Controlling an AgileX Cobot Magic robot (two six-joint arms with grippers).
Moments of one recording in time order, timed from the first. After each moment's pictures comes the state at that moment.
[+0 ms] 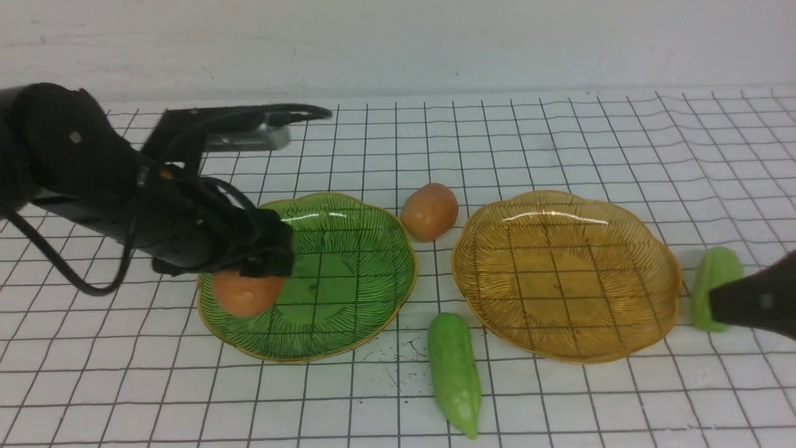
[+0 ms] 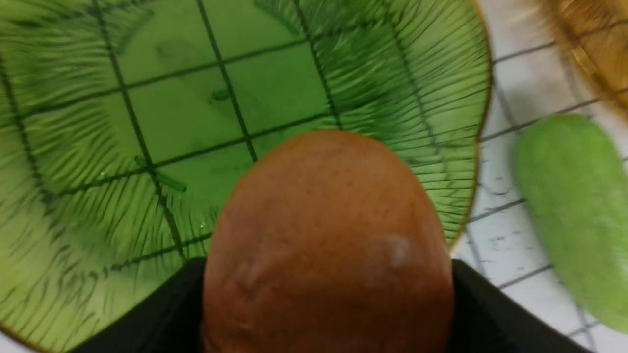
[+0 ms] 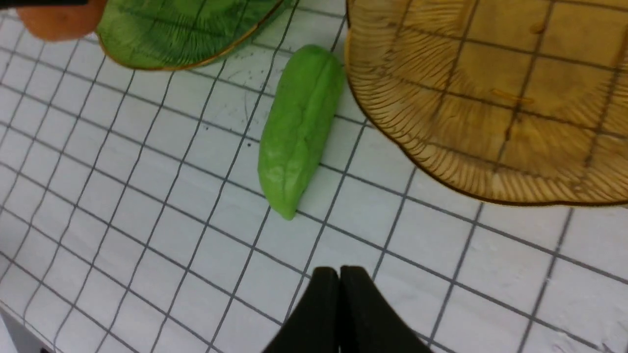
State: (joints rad) right arm 0.24 1.24 -0.92 0.57 0.99 -0.41; left arm -0.29 1.62 -1.10 -0.31 0.69 0.18
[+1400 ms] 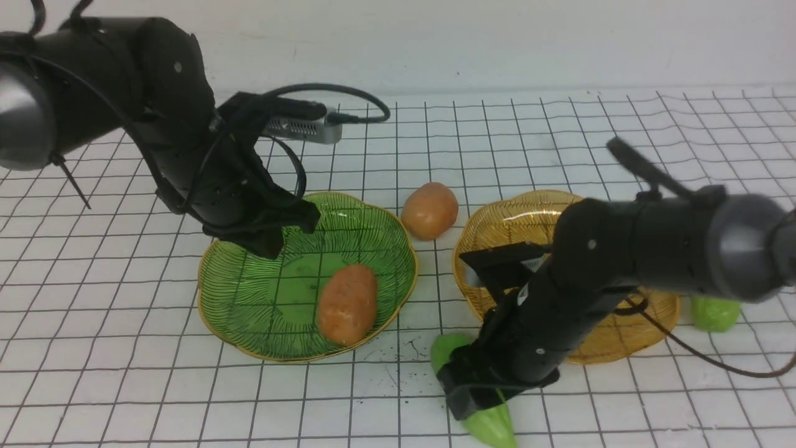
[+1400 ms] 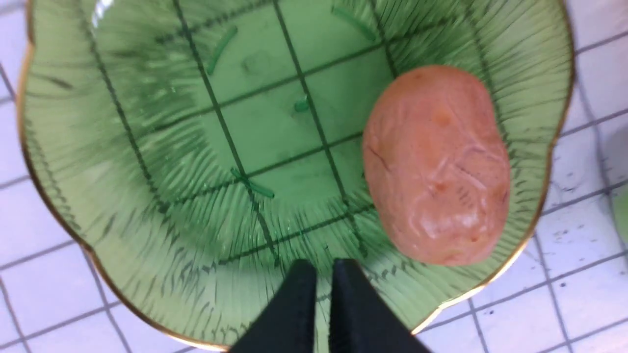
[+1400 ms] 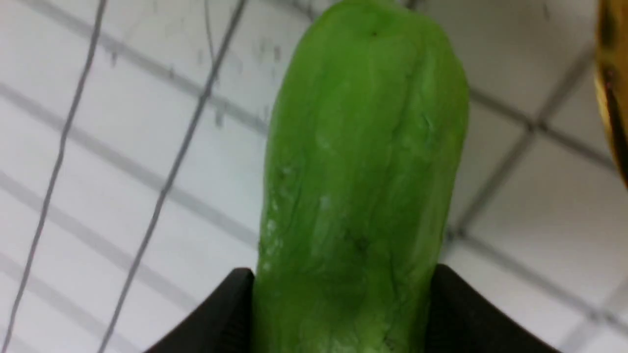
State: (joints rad) right arm 0.57 1.80 -1.13 0.42 0.87 -0.18; left arm -0.28 1.73 -1.44 -0.09 1.02 0.08
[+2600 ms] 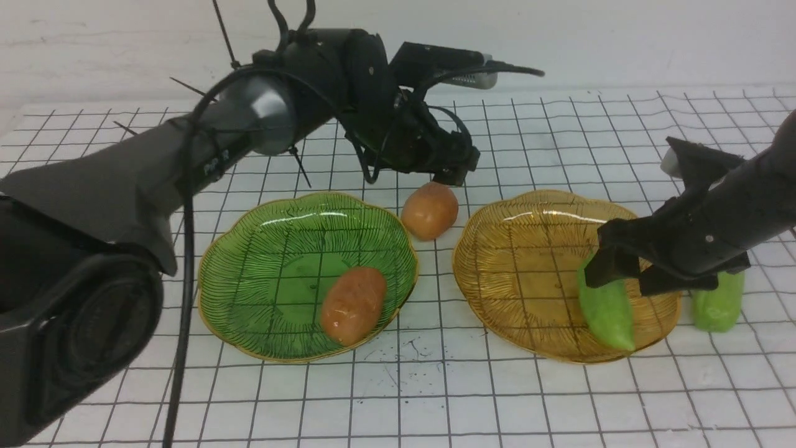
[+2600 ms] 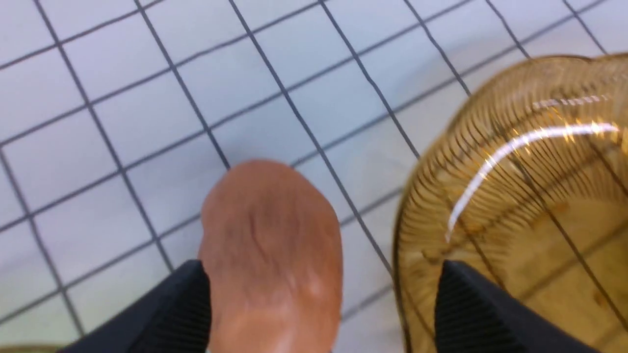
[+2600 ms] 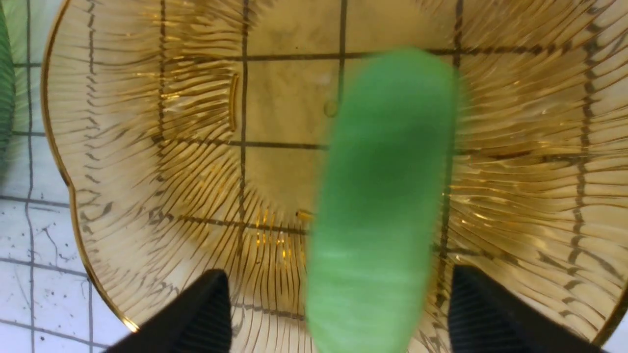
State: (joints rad) right arm 0.10 1.72 -1.13 0.50 0.83 -0.24; left arm -0.47 2.25 -2.04 -0.17 0.76 0.08
